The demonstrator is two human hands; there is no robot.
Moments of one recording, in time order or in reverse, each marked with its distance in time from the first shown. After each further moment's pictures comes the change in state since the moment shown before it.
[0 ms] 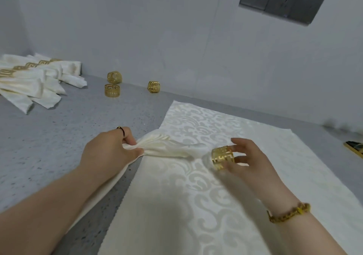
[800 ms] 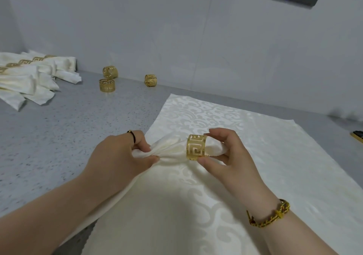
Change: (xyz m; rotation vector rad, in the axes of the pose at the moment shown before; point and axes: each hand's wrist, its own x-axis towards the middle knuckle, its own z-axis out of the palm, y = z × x) left_hand -0.033 0.031 0.009 -0.130 0.000 0.103; right_hand -0.012 -0.005 0.023 0.227 -0.090 -0.226
